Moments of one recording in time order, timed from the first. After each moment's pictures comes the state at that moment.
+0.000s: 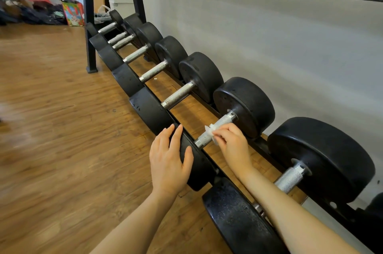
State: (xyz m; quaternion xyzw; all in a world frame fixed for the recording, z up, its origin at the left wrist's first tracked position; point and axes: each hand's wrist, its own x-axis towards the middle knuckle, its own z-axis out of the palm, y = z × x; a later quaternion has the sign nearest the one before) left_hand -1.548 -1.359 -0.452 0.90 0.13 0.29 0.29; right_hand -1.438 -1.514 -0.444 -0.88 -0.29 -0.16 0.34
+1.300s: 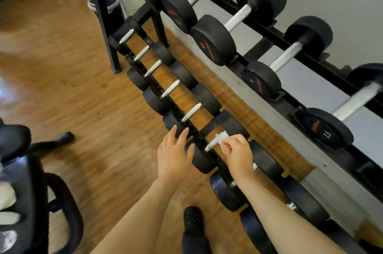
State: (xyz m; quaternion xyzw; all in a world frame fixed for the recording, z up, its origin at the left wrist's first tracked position) left_hand -1.469 -1.148 -0.066 0.95 0.18 -0.04 0.25; right_hand -1.406 -1.331 -0.100 -0.94 -0.08 0.01 0.34
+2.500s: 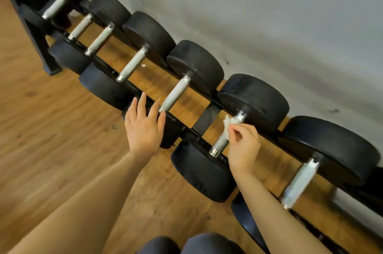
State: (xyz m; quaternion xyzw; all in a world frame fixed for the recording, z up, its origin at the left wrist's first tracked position) left_hand -1.311 -1.051 -0.410 0.98 0.09 0.11 0.16; right_hand -1.332 -1.284 -0.415 -0.86 0.12 -0.21 0.44
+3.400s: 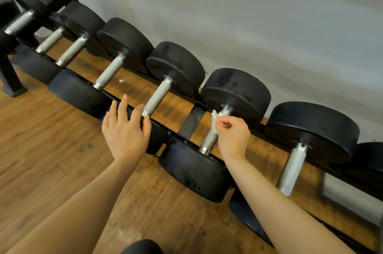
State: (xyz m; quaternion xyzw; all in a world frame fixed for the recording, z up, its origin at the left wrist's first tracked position) left_hand -1.305 -1.048 -0.442 0.95 0.06 0.28 0.13; right_hand -1.323 -1.283 -0.417 -0.84 0.15 -0.22 0.47
